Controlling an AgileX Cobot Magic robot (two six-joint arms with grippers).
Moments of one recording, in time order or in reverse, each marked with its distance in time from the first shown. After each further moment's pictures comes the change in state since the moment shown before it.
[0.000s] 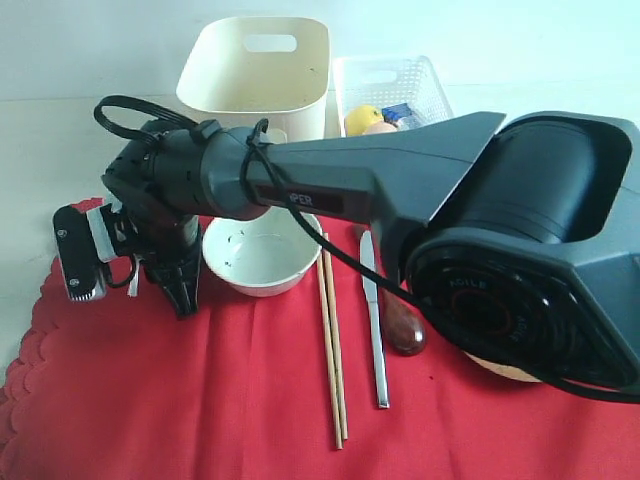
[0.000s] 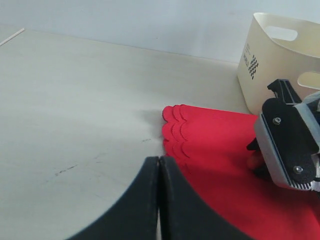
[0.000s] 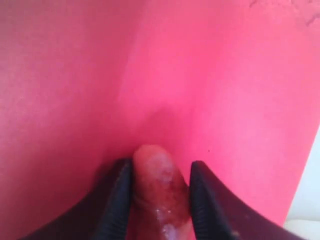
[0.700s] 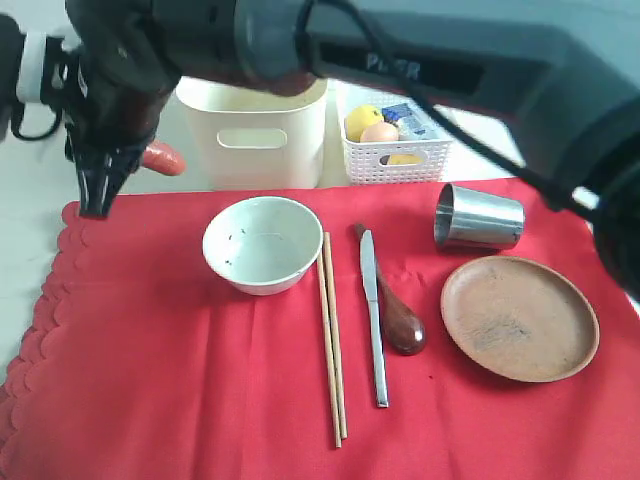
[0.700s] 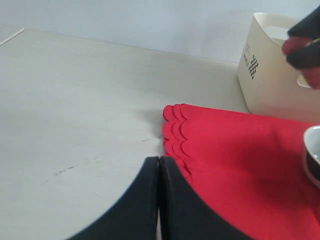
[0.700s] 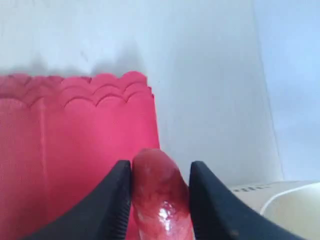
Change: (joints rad) left arm 0.000 0.000 0.000 0.000 0.000 0.000; right arm 0.000 -0.285 0.008 0.085 -0.050 0.282
